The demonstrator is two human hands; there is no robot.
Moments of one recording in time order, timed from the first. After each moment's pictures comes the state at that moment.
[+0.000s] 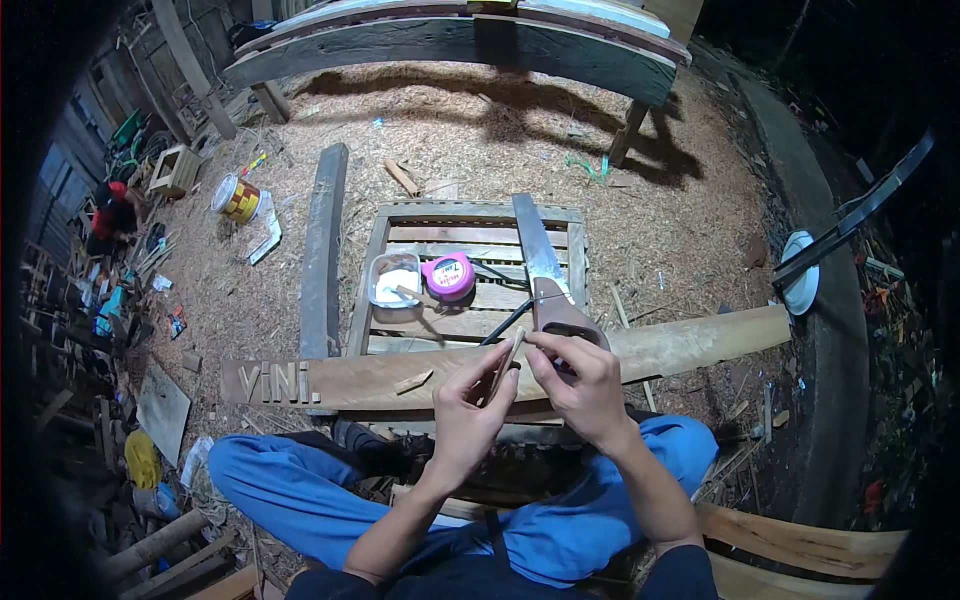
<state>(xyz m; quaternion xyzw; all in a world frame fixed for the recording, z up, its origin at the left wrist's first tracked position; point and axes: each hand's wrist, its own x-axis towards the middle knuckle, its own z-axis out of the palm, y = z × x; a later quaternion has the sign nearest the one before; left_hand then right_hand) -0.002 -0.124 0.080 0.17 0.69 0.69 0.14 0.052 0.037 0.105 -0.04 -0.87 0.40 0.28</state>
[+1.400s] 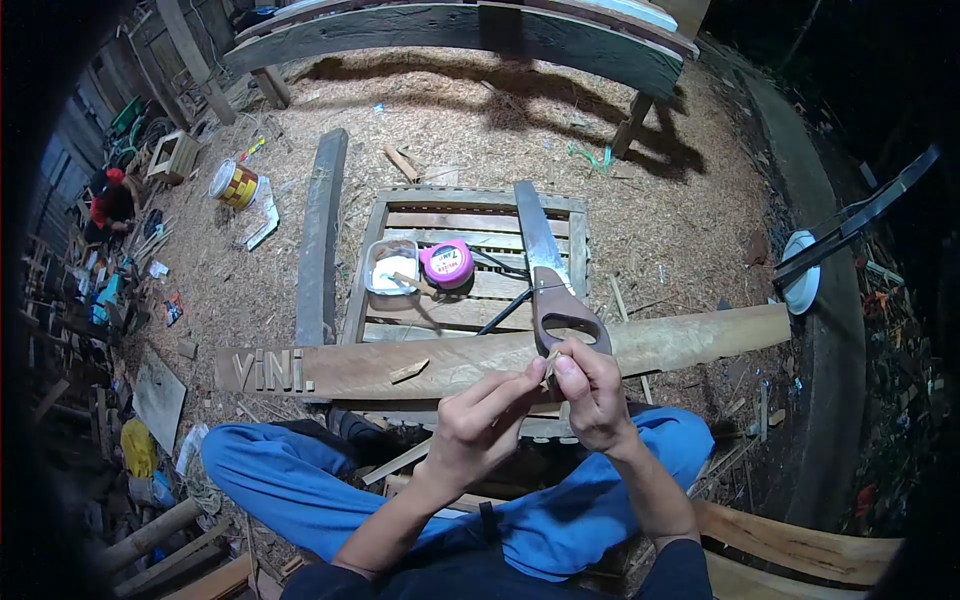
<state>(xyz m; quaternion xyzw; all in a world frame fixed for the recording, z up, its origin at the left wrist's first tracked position) 0.006 -0.134 0.111 0.42 0.71 0.57 -0.02 0.071 0.035 0.124 -0.01 -0.79 0.58 0.19</state>
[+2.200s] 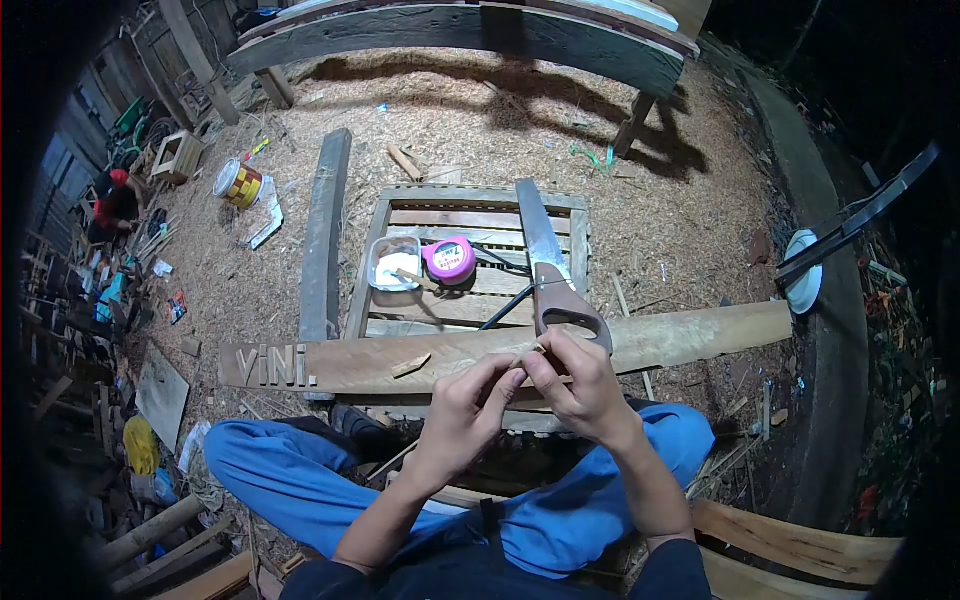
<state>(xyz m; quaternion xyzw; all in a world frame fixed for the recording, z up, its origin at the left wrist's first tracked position) 0.001 -0.140 0.110 0.32 0.73 0.60 0.11 0.061 0.036 0.118 0.04 -0.87 0.46 0.20</state>
